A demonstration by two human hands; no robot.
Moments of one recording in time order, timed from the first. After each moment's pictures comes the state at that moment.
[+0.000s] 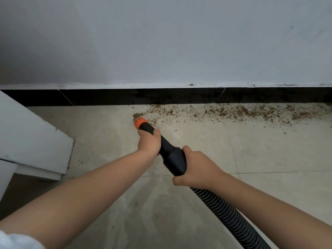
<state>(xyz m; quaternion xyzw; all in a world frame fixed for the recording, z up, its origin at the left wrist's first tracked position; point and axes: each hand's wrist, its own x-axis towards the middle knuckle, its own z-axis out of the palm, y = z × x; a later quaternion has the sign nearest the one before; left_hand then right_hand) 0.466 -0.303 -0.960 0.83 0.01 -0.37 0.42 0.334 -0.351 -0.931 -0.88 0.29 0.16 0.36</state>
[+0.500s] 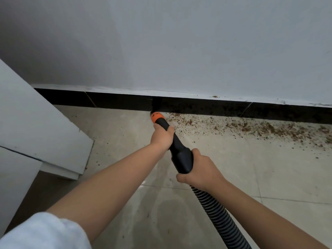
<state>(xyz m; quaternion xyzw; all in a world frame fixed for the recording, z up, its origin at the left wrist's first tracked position) 0.513 -0.320 -0.963 0.83 -0.03 -0.37 0.41 0.379 -0.353 -0.954 -0.85 0.33 0.13 0.39</state>
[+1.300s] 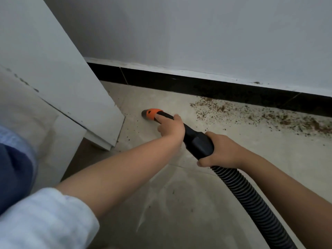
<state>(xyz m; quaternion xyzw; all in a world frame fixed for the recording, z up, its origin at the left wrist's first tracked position) 0.527 -0.265 -0.965 0.79 0.18 -0.28 0.51 0.419 -0.346 -0.936 -0.87 0.19 0.23 0.39</state>
